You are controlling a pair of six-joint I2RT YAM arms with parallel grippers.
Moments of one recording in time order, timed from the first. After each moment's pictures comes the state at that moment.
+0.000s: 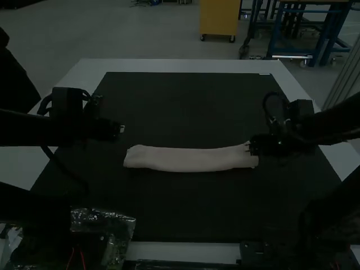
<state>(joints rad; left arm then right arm) 0.01 1.15 0.42 0.16 0.16 0.17 0.02 1.45 0.52 -0.02 -0.41 -0.13</state>
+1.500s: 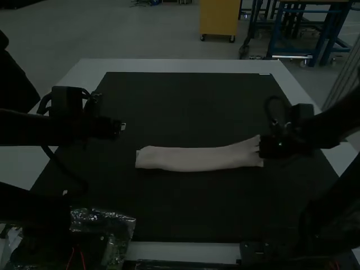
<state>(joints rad) 0.01 1.15 0.43 0.17 0.18 0.12 -0.02 1.54 0.51 0.07 -0.48 -0.06</state>
